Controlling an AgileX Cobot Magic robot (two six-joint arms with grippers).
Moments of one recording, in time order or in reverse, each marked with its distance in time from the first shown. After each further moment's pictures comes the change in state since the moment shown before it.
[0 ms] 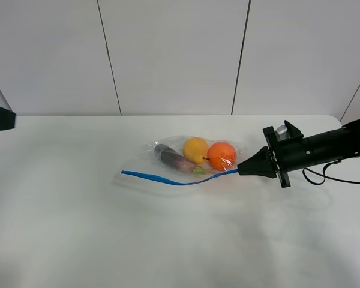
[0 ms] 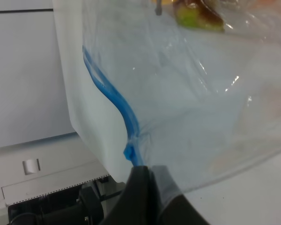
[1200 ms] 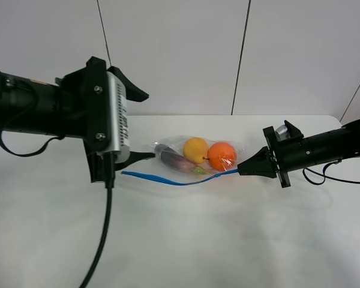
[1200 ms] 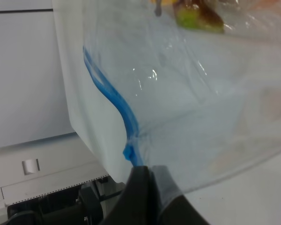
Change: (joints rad) left arm -0.516 0.413 0.000 -0.710 -0.439 1.633; right arm 0.000 0.000 0.000 0.000 0.000 -0.002
